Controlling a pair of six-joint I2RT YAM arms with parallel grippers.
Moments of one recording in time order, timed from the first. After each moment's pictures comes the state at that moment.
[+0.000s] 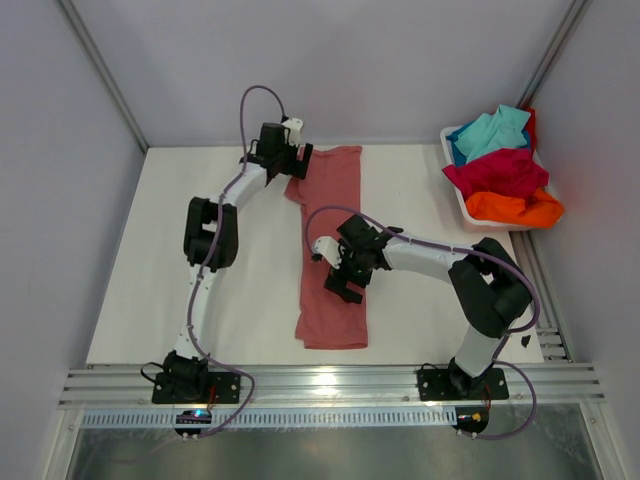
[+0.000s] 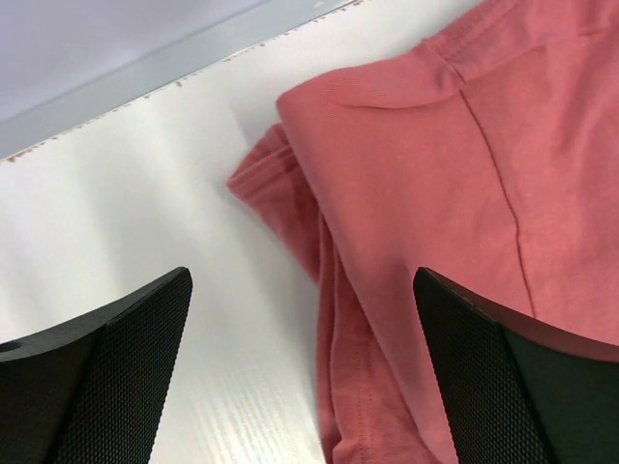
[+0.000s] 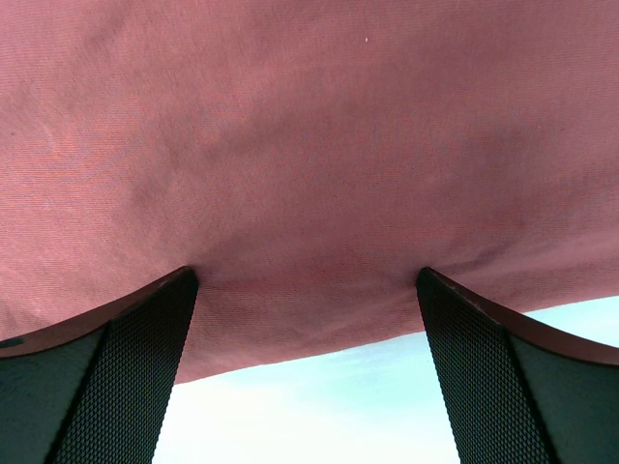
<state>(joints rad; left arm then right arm) -0.30 2.52 2.17 -0.24 0.11 0.09 0.70 1.74 1.04 -0.48 -0.23 -0.52</state>
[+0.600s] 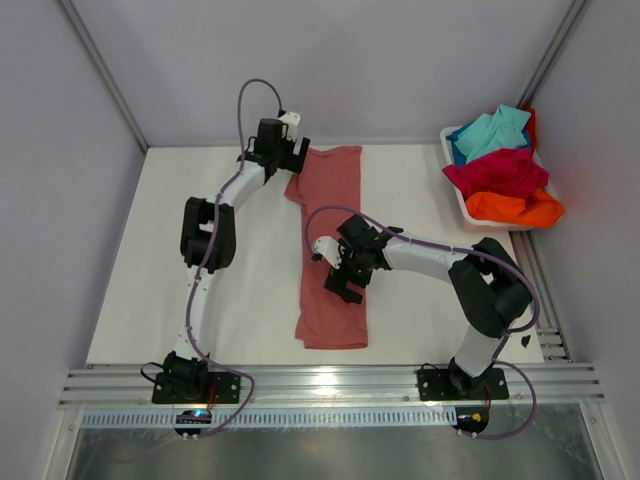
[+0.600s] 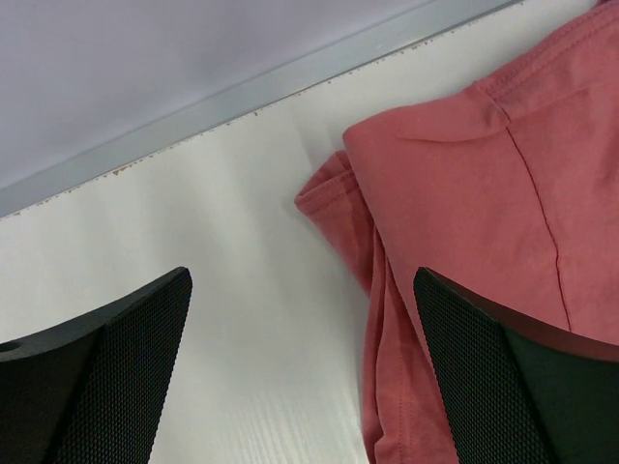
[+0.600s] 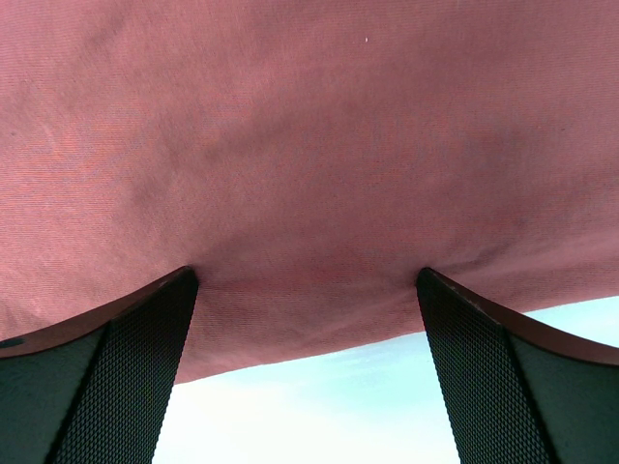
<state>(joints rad) -0.30 2.47 2.14 -0.19 -0.02 0.13 0.70 1.74 1.04 -0.48 -0.24 -0.52</state>
